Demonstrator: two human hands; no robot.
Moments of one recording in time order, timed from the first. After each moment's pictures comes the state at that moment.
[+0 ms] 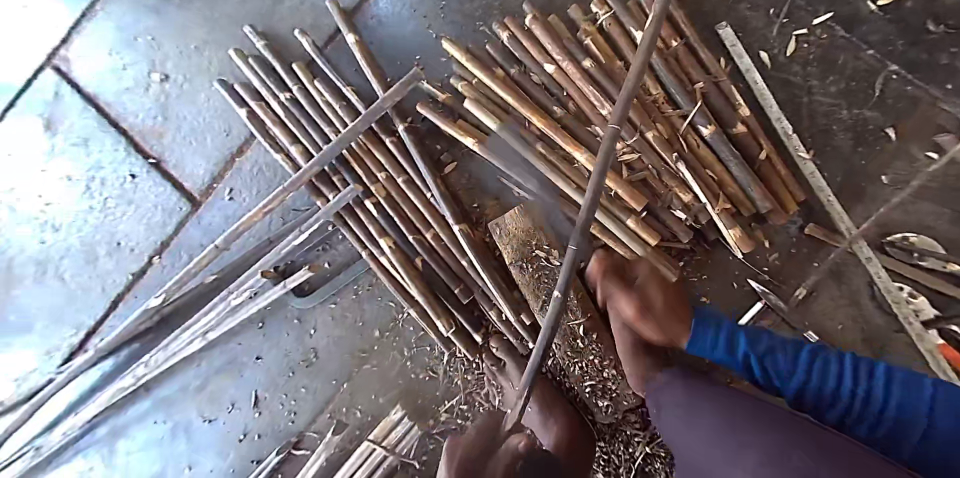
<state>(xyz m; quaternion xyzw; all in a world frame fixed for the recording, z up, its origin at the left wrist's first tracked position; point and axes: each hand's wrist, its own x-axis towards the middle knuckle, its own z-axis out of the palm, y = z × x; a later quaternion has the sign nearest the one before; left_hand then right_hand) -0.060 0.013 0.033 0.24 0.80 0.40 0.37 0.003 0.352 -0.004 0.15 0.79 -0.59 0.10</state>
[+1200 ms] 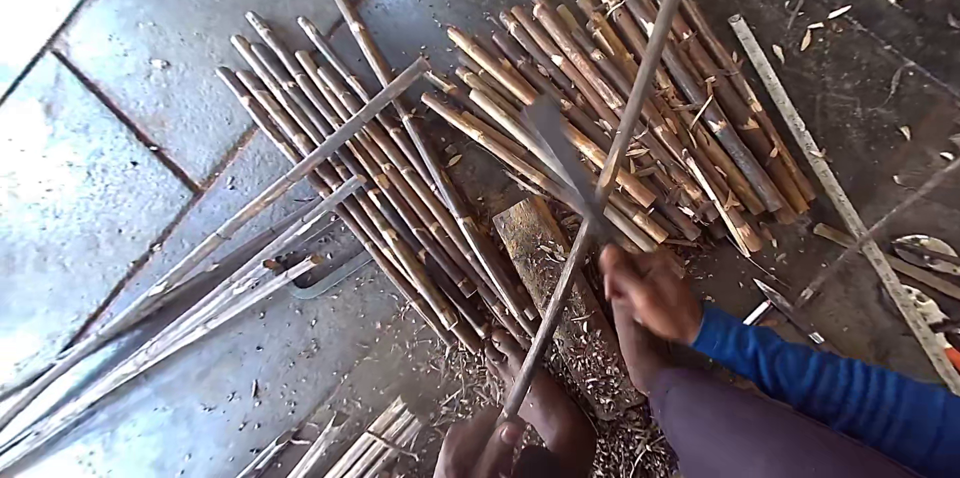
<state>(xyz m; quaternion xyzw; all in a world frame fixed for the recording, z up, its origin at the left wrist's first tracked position) -0.060 0.007 0.025 0.22 0.77 0.45 0.41 0.011 0.330 -0.019 0.21 0.74 -0.64 0.07</state>
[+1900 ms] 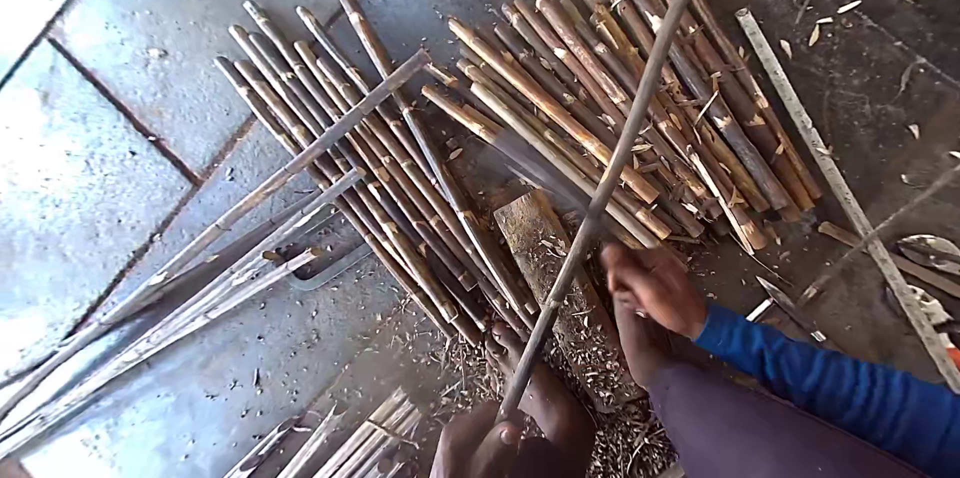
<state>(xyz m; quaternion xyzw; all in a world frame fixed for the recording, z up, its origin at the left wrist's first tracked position) -0.059 0.003 0.023 0.18 0.73 0.49 0.44 0.007 0.350 -0.008 0.17 0.74 -0.65 0.10</state>
